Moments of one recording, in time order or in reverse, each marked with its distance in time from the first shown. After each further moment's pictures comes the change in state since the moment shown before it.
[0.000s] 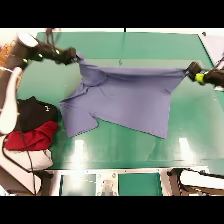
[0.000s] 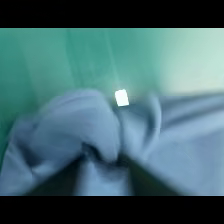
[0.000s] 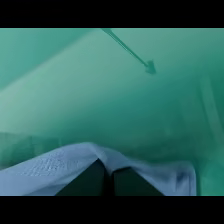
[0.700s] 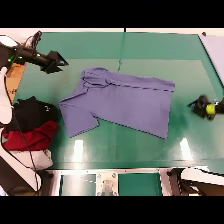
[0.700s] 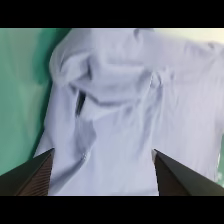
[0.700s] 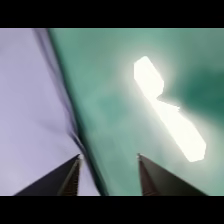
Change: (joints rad) left arm 0.214 -0.097 0.182 -0.036 -0.396 -0.057; right arm -0.357 0.076 -0.280 -0.229 0.478 0.104
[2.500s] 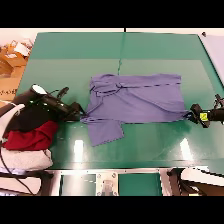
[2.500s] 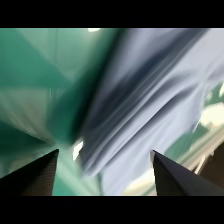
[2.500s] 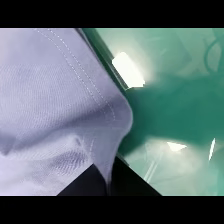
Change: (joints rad) left arm -0.216 0.390 -1.089 0.021 0.296 0.053; right arm 0.036 -0.008 -0.043 -0.061 -0.117 0.015
